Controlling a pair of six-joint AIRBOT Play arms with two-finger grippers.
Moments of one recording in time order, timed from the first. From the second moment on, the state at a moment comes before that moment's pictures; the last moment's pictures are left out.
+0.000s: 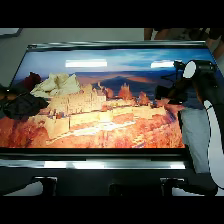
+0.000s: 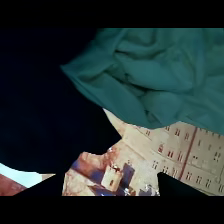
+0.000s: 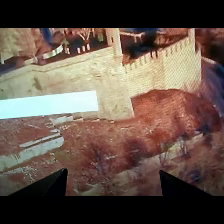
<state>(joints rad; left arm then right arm) 0.35 -1.33 1.32 1.48 -0.98 -1.78 0.05 -1.47 1.57 -1.49 1.44 1.81</state>
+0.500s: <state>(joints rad) 0.66 -1.62 1.34 1.18 -0.99 -1.75 0.05 -1.47 1.57 -1.48 1.47 1.81</state>
